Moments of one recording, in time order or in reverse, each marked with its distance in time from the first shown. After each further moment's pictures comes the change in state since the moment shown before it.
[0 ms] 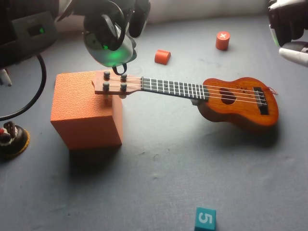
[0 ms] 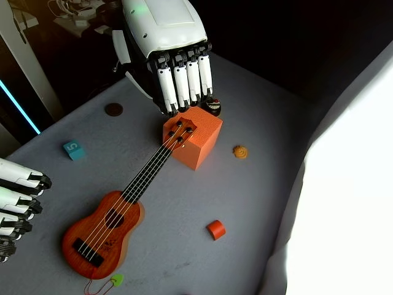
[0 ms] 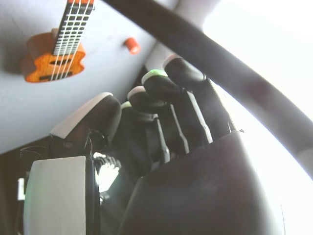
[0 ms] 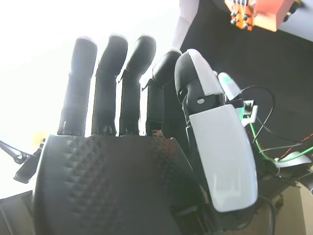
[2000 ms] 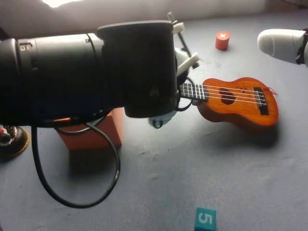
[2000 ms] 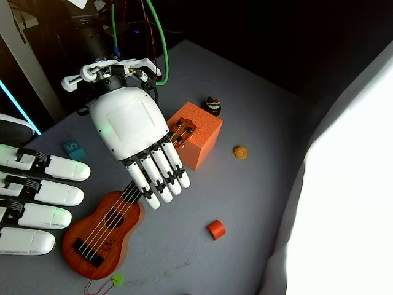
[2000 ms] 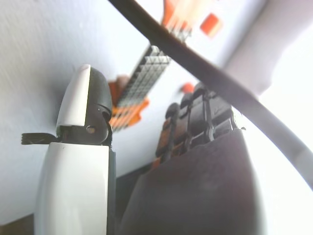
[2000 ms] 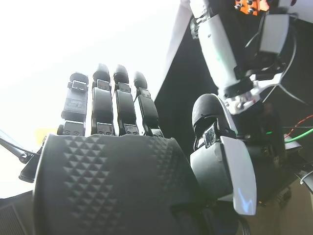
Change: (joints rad) left arm 0.241 -0.478 0.263 0.021 0.287 -0.043; right arm 0.023 -0.007 0.000 0.000 -0.015 0.045
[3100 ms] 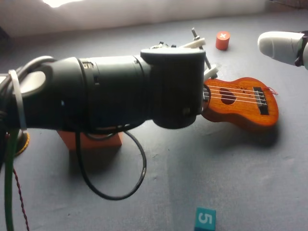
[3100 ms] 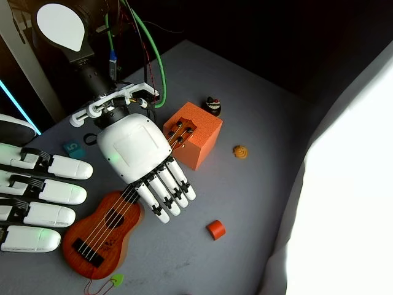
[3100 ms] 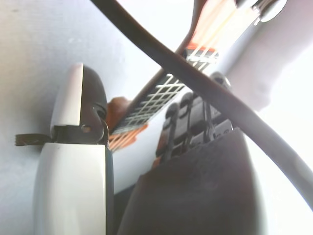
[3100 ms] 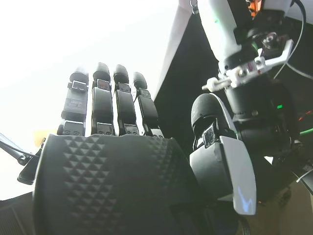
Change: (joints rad) left arm 0.096 -0.127 0.140 0.129 -0.009 -0.103; right arm 0.000 -0.002 0.000 0.000 -0.005 0.000
